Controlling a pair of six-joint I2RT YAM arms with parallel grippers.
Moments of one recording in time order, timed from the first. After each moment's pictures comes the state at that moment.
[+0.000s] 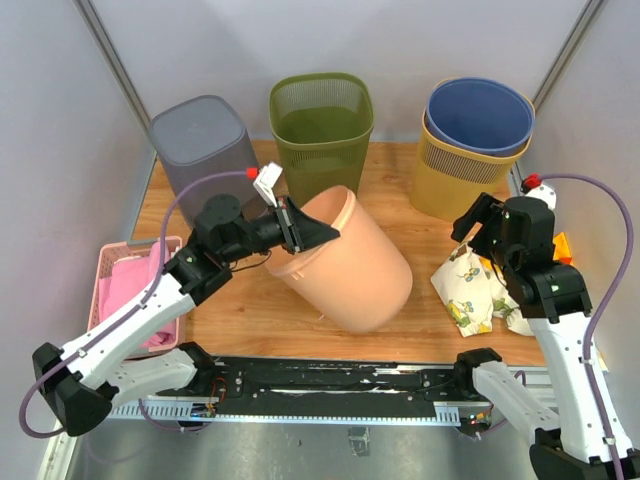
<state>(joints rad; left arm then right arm) -0.72 1.01 1.02 -0.02 0.38 -0.85 0.21 0.80 1.13 -0.86 0.26 0.54</state>
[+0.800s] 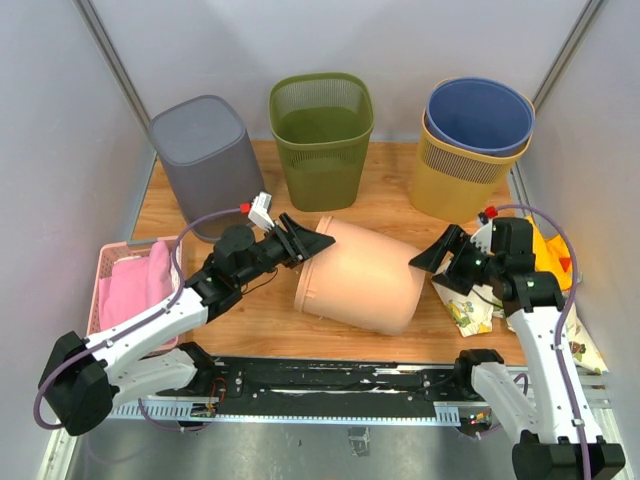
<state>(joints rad) -0.72 1.00 0.61 0.34 0.13 -1.13 0.04 0.80 0.90 -0.88 -0.48 0.62</state>
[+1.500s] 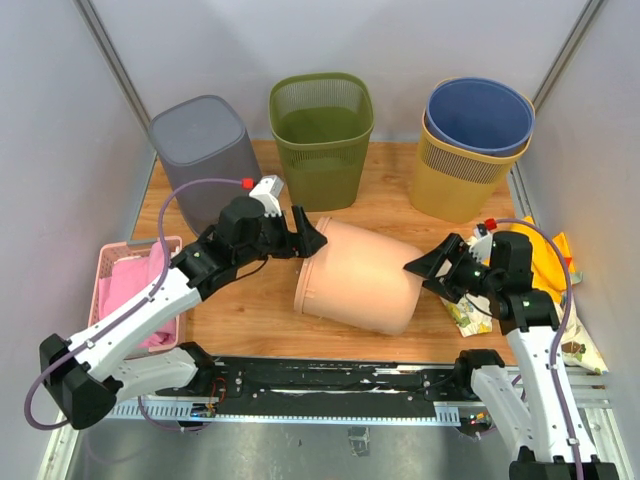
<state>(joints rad) -0.72 1.07 0.98 -0.30 0.00 -0.66 0.04 0.67 0.74 -0.77 -0.59 0.77</state>
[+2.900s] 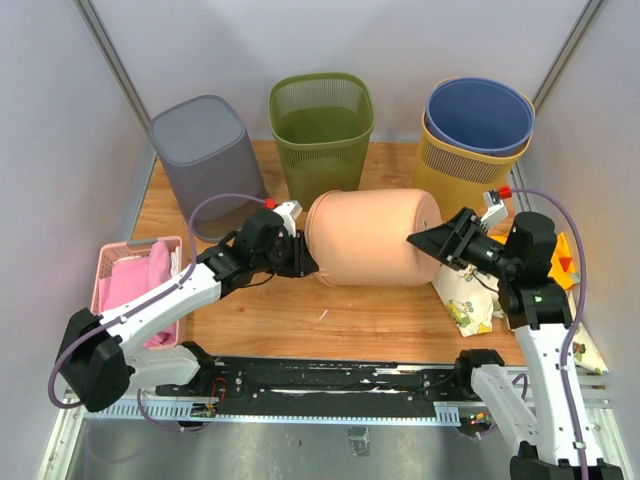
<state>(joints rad) -0.71 1.16 0.84 -0.29 0.12 -0.57 0.03 0.69 0.85 -0.53 -0.71 0.79</state>
